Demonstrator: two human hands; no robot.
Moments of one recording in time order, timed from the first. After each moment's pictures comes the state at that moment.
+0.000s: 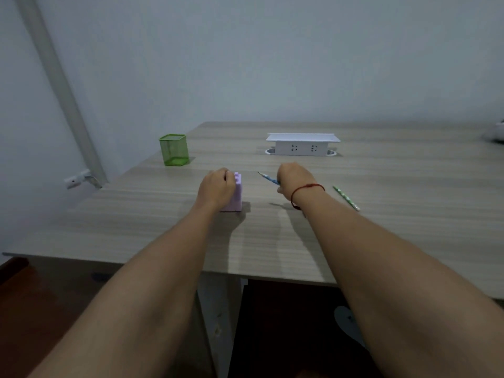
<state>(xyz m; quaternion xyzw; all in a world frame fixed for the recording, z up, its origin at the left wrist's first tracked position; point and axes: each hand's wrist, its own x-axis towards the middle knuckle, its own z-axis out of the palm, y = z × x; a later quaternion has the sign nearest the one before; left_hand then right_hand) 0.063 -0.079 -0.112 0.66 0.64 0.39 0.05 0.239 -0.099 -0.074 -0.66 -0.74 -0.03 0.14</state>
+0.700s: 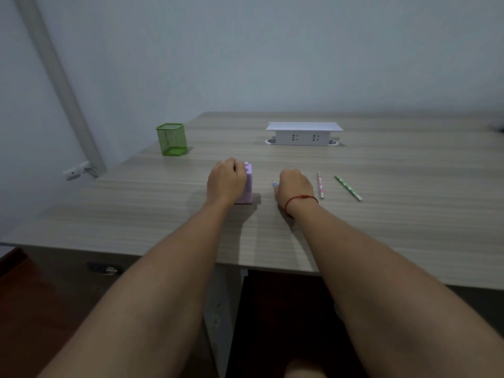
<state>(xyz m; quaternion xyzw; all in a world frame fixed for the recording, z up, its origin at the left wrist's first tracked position) 0.091 -0.089 -0.120 0.63 0.63 0.45 0.04 0.234 -0.106 -0.117 -0.70 -0.69 0.00 0.20</state>
